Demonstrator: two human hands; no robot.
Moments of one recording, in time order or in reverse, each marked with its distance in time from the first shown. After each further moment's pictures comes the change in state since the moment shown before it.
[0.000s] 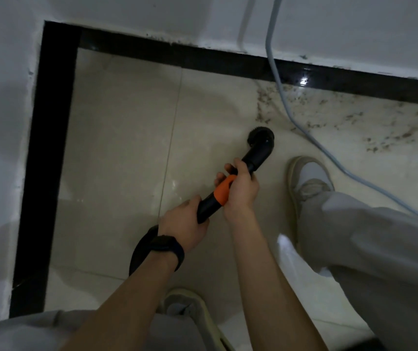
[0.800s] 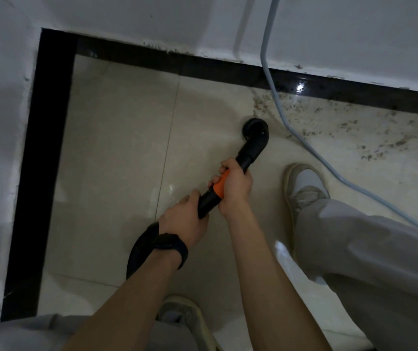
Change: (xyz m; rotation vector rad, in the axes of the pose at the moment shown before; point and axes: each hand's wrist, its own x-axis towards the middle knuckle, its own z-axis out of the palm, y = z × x) left_hand 0.014 0.018 -0.007 0.013 0.084 -0.033; right_hand 0.009 -0.012 0.015 -0.064 -0.091 0.048
